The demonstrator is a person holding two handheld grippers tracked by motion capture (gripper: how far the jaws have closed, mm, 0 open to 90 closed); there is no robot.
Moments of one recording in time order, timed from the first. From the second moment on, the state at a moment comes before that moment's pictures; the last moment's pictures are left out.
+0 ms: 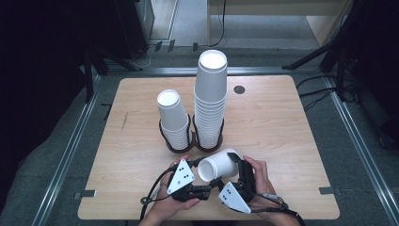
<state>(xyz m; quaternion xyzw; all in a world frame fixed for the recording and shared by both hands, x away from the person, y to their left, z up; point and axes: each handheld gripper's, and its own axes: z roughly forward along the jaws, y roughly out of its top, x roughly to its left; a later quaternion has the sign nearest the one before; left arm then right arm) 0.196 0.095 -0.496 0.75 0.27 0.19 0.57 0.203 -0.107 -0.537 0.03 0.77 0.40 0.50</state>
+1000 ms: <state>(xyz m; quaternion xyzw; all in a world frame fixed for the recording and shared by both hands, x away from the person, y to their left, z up) 0.197 0.110 -0.488 0.69 0.30 0.18 0.63 0.188 -0.147 -0.513 0.34 0.66 0.51 0.43</state>
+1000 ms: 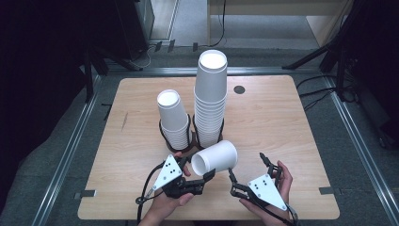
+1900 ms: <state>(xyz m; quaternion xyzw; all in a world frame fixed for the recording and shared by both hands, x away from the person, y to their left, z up) 0.191 0.117 -0.477 0.64 0.32 0.24 0.65 0.187 -0.149 -0.490 0.50 0.56 0.64 0.18</state>
